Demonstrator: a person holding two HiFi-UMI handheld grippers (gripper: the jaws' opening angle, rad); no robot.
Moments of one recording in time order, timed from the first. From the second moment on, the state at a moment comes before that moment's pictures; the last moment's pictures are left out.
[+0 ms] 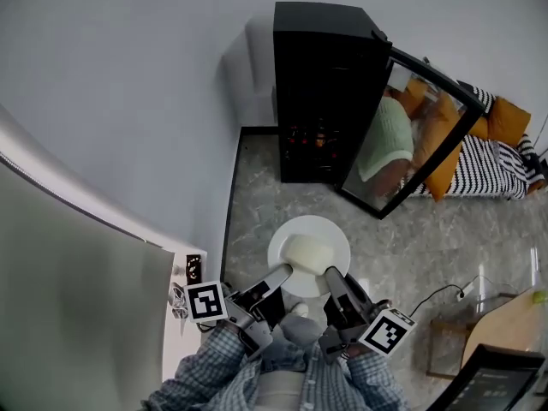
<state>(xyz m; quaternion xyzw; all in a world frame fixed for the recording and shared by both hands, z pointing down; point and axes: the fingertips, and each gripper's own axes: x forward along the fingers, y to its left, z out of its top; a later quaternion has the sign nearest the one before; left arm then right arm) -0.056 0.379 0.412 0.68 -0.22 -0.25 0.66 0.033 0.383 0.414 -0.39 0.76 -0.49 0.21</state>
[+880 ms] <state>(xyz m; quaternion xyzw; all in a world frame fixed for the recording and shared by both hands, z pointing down) -0.049 0.288 0.417 0.66 -0.23 -0.26 0.66 0.042 0.289 0.414 -0.38 0.76 -0.49 0.20</state>
